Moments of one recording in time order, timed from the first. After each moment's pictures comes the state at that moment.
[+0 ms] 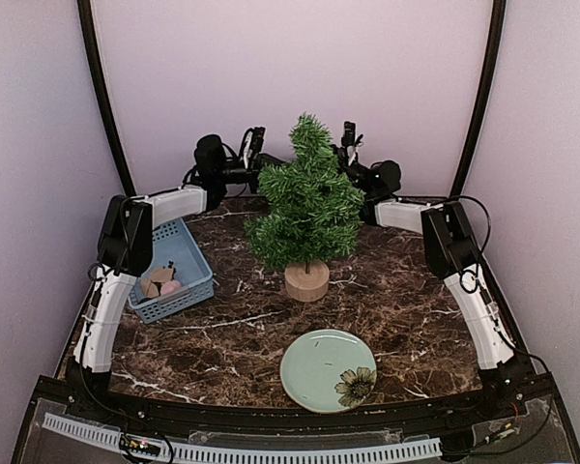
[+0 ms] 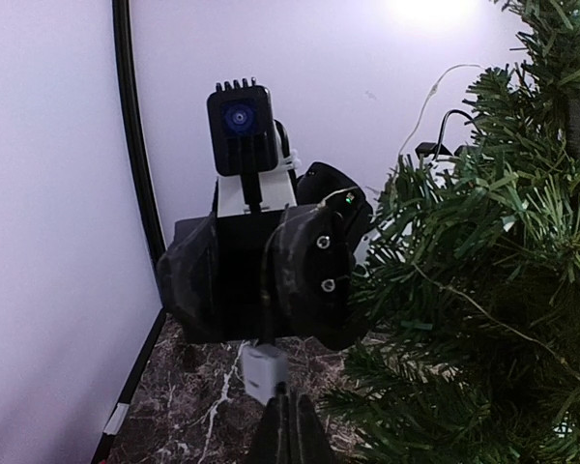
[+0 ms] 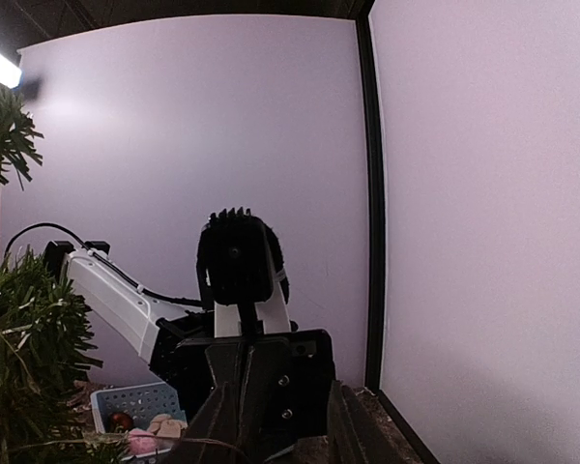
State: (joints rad) left arm -0.40 2.50 2.14 0.64 1.22 -0.14; right arm 0.42 2.64 2.16 1.33 -0.94 0.72
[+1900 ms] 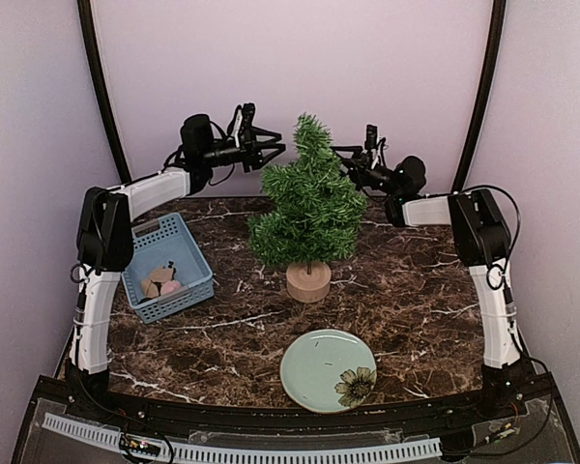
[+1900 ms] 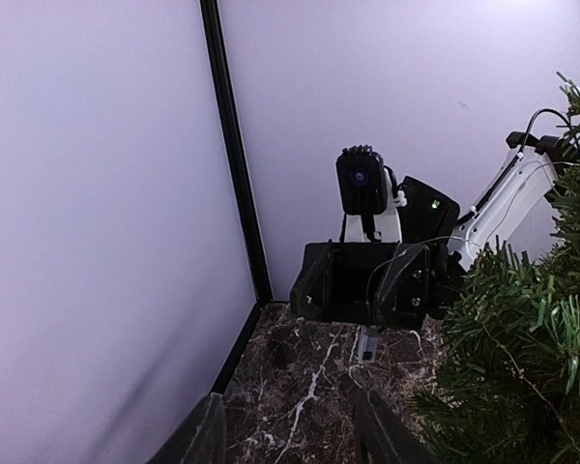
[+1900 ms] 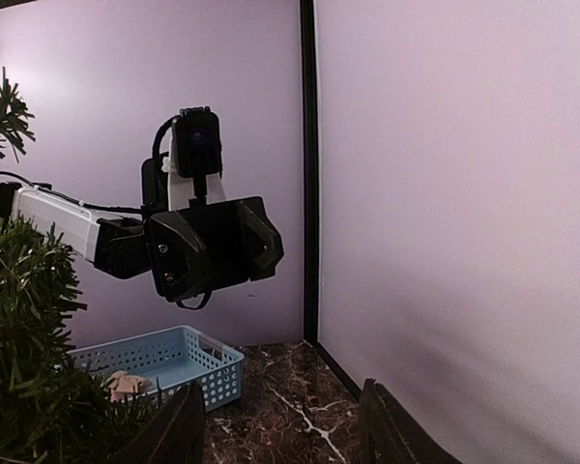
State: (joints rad) left arm -0.37 2.32 2.07 0.42 0.98 0.04; right arm 0.32 2.39 1.76 1.26 -0.94 0.50
